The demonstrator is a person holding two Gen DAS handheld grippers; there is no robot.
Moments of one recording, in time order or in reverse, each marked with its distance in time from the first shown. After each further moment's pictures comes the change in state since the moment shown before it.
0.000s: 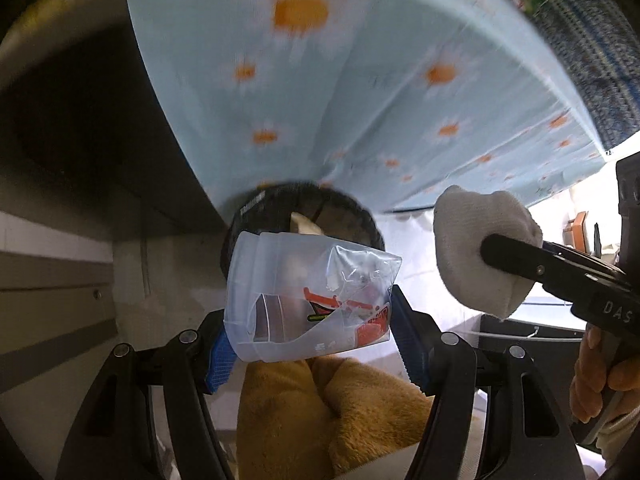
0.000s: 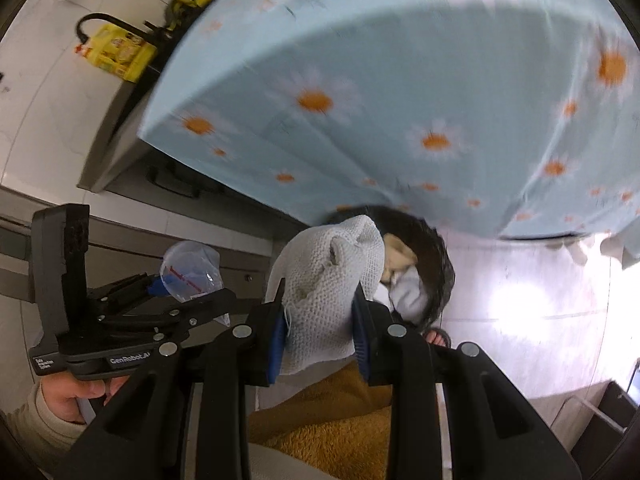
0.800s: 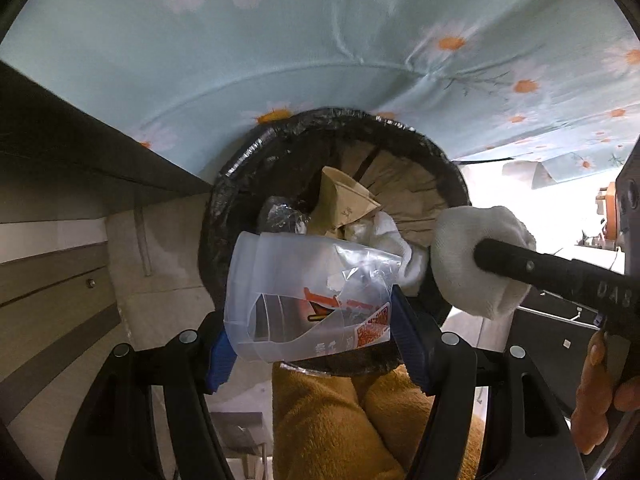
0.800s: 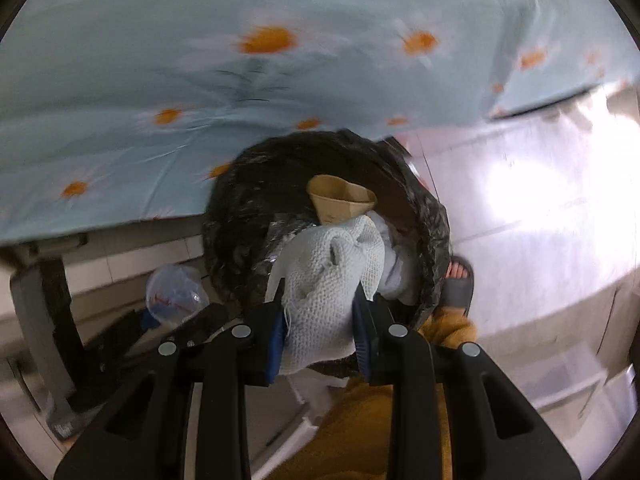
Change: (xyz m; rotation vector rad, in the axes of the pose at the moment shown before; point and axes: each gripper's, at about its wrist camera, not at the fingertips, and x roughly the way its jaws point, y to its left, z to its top) left arm 0.175 0.035 0.023 0.013 0.216 0.080; right arm 0.168 -0.119 -0.006 0.428 0.180 -0.026
